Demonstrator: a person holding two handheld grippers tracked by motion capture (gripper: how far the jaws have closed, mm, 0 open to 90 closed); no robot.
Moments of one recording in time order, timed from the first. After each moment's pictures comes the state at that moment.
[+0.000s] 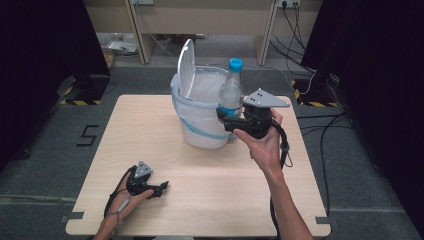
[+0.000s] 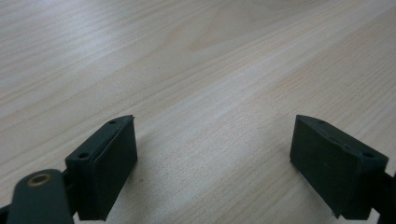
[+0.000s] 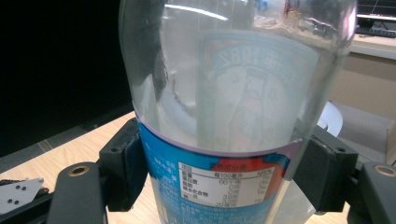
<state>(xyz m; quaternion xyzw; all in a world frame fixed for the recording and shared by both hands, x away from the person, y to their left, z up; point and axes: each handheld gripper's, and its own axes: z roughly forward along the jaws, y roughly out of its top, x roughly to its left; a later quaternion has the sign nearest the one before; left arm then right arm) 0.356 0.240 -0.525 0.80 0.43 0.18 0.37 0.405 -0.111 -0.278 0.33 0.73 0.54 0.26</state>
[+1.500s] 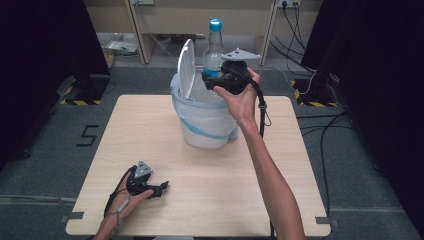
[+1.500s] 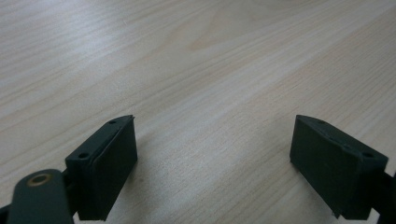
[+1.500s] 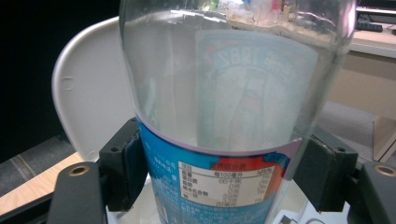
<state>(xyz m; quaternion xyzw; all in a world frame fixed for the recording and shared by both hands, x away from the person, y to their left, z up) 0.356 0.240 -0.524 0.80 0.43 0.18 0.37 0.504 -0.062 -0.245 0.36 0.73 0.51 0.27</state>
